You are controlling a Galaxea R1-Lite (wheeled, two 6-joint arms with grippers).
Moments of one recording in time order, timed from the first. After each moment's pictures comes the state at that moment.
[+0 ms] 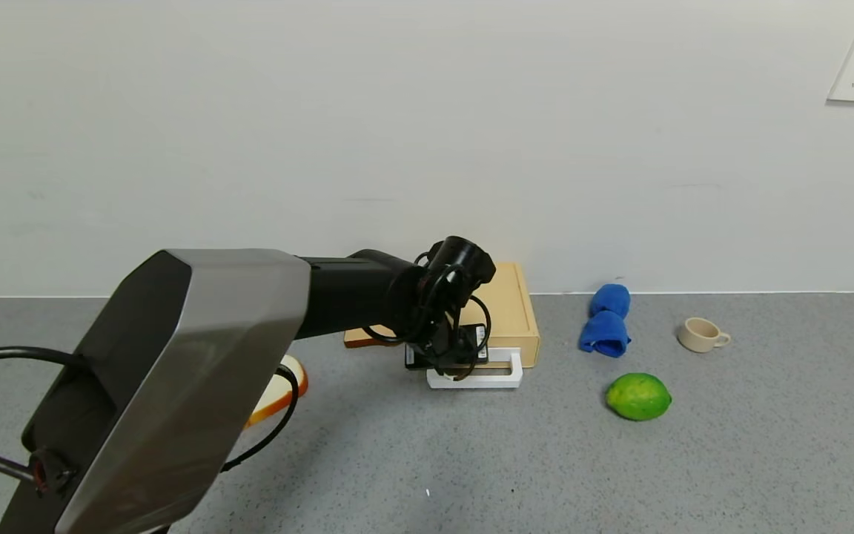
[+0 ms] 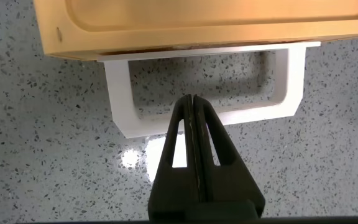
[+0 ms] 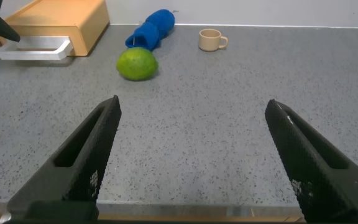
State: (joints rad) left arm -0.63 2.39 -1.98 0.53 0.16 -0.56; right arm 0.00 0.00 0.00 0.00 0.00 0.03
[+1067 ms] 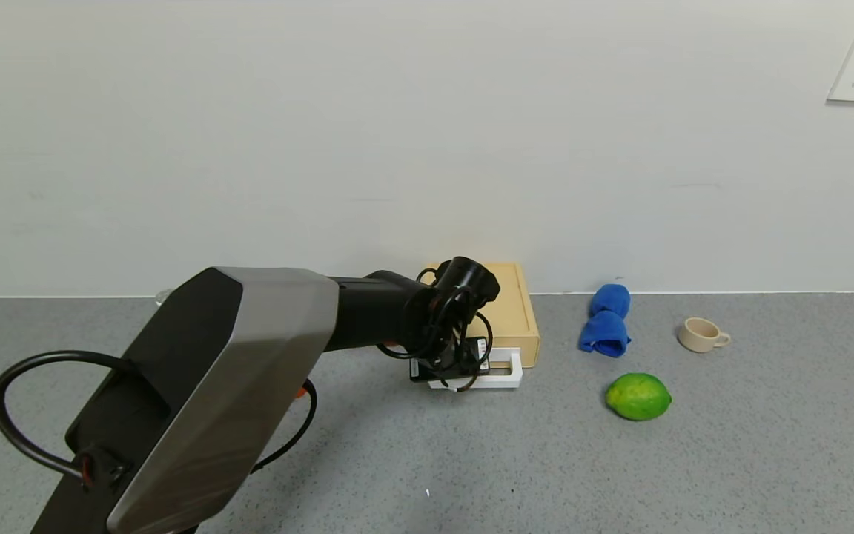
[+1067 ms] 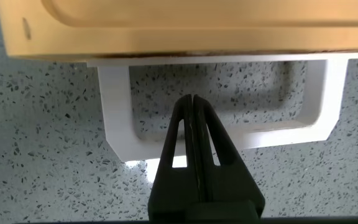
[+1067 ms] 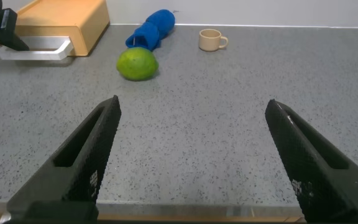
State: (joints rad) left arm -0.63 2.45 -1.97 0.49 0.19 -0.60; right arm 0.00 0.00 0.00 0.00 0.00 0.03
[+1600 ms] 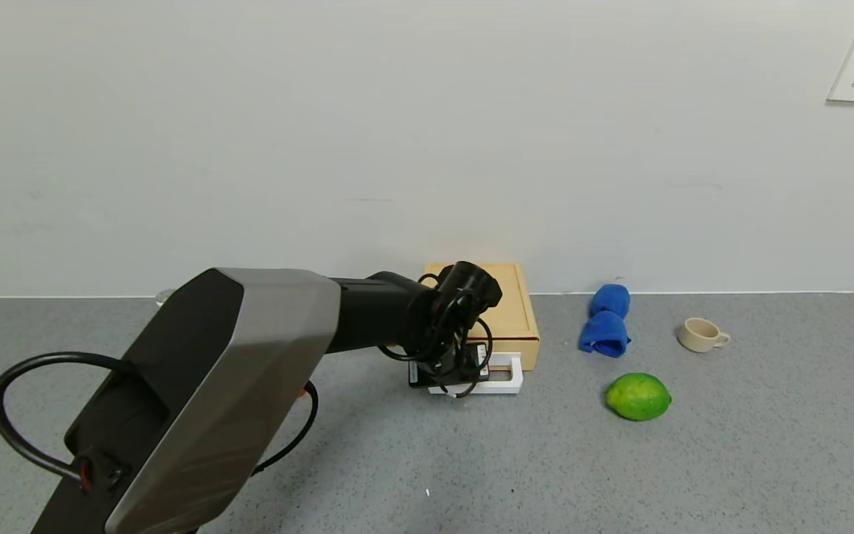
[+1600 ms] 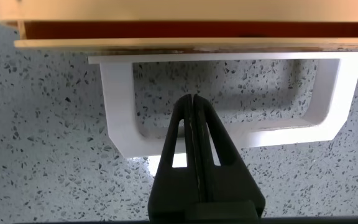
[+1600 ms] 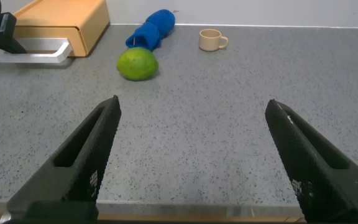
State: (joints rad) left arm -0.64 2.45 -1.97 0.53 0.19 -0.62; right arm 0.00 0.00 0.00 0.00 0.00 0.03
